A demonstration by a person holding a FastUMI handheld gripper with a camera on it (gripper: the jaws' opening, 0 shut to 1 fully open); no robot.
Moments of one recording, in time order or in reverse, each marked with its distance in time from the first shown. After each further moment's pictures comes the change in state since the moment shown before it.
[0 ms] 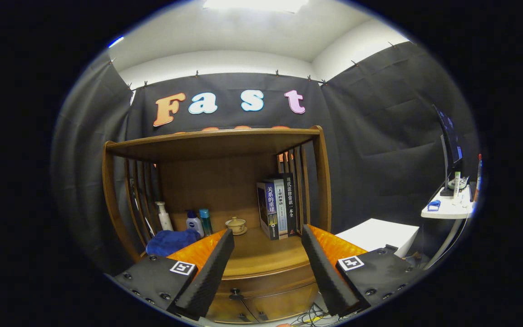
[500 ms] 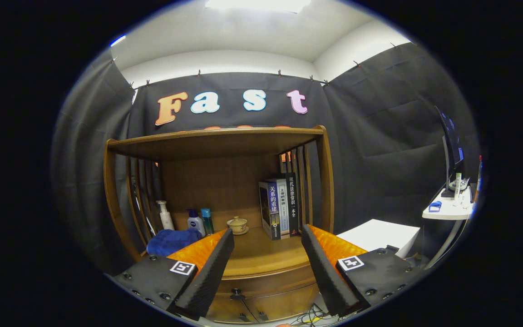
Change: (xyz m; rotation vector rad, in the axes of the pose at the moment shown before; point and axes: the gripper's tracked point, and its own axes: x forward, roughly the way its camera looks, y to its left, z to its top) arm 0.002 0.006 -0.002 -0.008 0.000 0.007
